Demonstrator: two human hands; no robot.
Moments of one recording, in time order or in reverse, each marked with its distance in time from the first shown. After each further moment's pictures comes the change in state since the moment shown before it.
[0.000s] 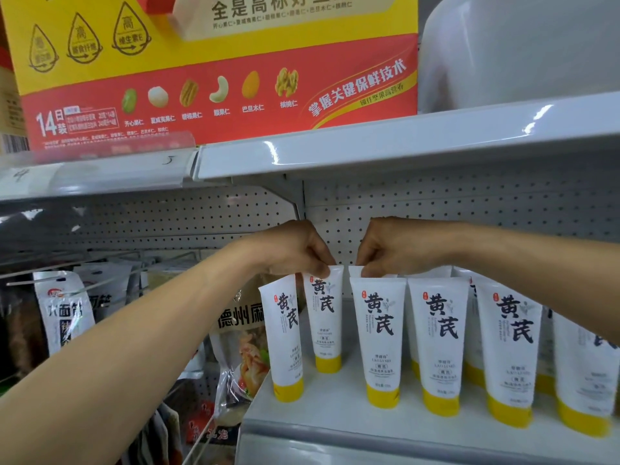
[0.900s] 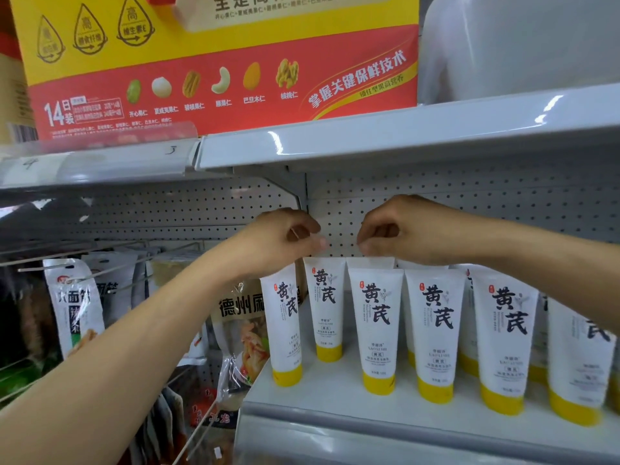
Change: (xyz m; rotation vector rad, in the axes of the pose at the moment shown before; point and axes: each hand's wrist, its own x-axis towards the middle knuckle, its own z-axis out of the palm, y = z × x) left_hand -0.042 0.007 0.003 0.052 0.335 -0.015; right_hand -0.031 -0.006 -0.006 0.061 0.255 -0.064
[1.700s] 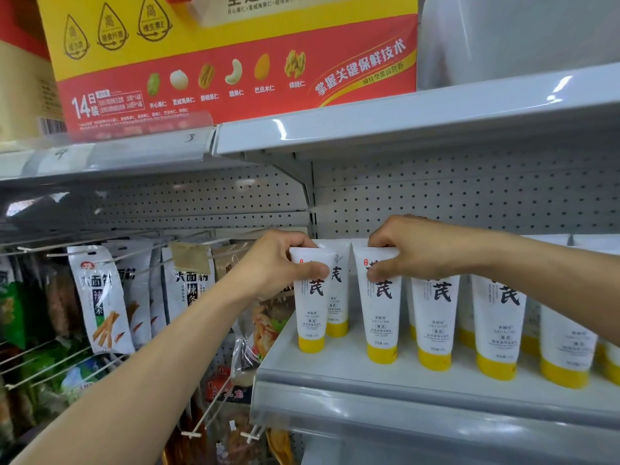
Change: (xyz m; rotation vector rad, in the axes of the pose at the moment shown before) left_hand -0.045 -0.005 0.031 -0.413 0.017 -0.188; right_hand -0.023 -0.010 0.026 -0.149 -0.142 0.098
